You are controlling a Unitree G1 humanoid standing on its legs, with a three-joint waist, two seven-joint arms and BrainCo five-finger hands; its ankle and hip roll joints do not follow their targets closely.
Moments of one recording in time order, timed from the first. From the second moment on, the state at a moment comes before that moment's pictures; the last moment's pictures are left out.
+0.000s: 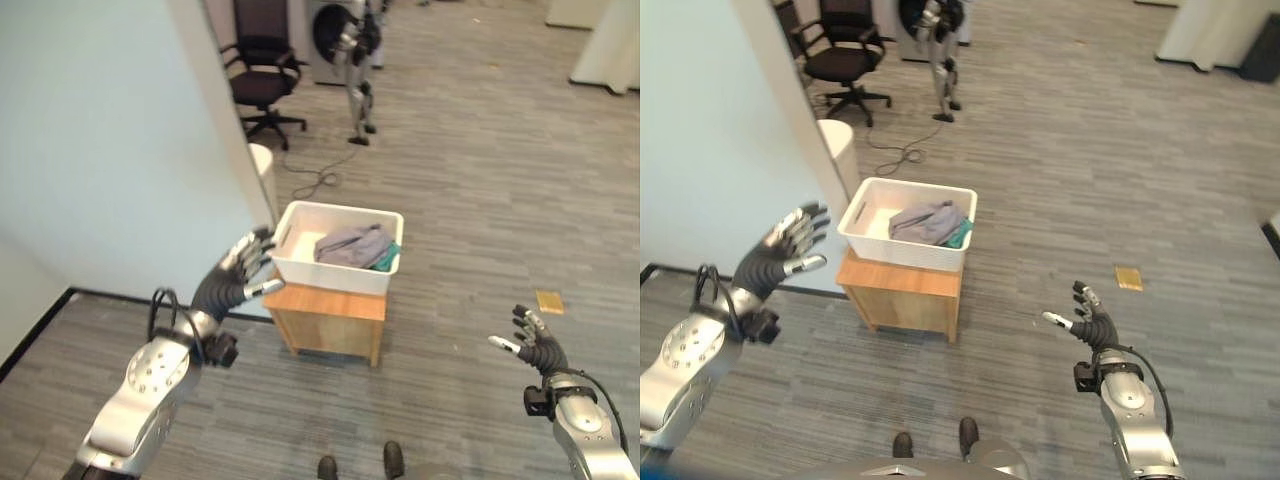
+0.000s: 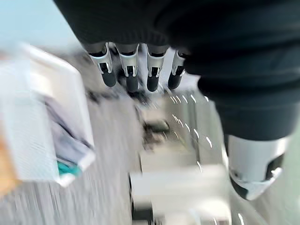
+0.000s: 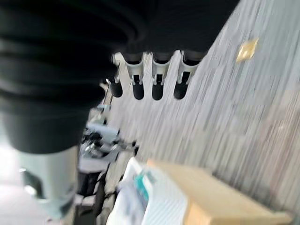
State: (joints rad) left arm 0.30 0.60 0.04 -0.31 -0.56 0.01 -0.05; right arm 0.23 -0.38 -0.04 -0.01 0.20 0.02 -0.03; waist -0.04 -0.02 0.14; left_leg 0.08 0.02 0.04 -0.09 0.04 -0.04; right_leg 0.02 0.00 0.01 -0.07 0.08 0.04
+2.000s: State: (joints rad) left arm 0.33 0.28 0.05 -0.06 -0.41 -0.04 0.03; right arm 0.26 -0.43 -0.02 -0.04 0.29 -0.02 0.06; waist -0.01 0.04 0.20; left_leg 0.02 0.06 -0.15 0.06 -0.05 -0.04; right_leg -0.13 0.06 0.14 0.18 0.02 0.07
